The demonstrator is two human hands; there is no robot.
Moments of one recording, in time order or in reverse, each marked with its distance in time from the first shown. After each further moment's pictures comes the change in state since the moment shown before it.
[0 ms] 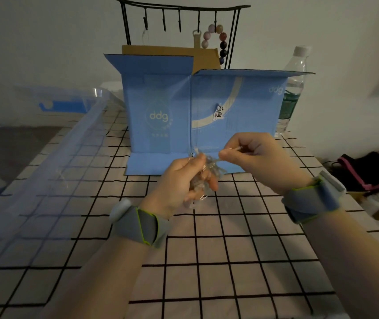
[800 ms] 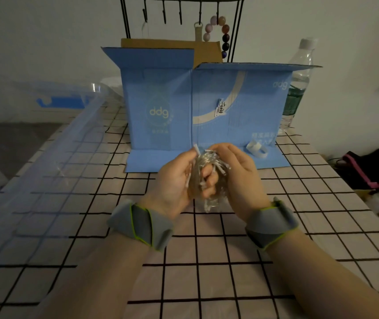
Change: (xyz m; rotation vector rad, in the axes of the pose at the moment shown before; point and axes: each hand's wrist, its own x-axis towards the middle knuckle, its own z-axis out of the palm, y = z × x) left_hand 0.004 0.004 0.008 -0.367 -0.084 -0.135; right_hand -0.010 0.008 0.058 0.745 0.251 0.249
